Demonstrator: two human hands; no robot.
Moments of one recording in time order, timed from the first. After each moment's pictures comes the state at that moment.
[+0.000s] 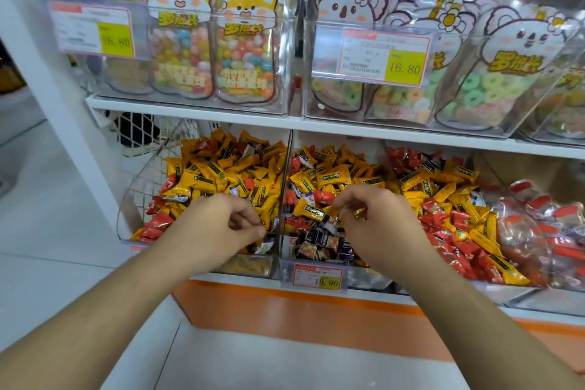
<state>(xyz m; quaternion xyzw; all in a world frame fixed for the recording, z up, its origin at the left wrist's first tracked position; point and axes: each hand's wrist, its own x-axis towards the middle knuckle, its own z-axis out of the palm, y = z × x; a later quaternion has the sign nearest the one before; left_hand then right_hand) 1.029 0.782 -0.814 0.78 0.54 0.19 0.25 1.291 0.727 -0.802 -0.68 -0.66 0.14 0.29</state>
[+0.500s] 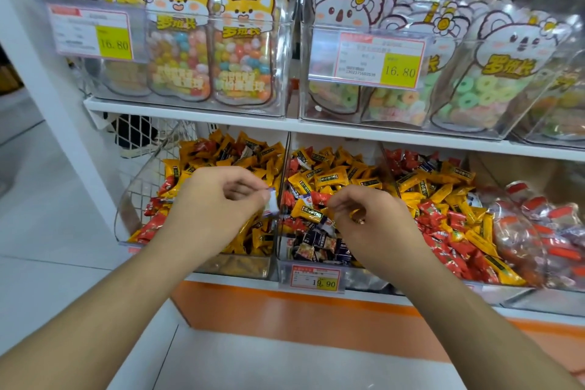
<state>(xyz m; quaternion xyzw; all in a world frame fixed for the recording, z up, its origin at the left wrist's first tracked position) 1.048 0.772 -0.782 0.71 0.51 0.38 0.29 1.290 0.722 -0.802 -0.65 -0.67 0.16 0.33</state>
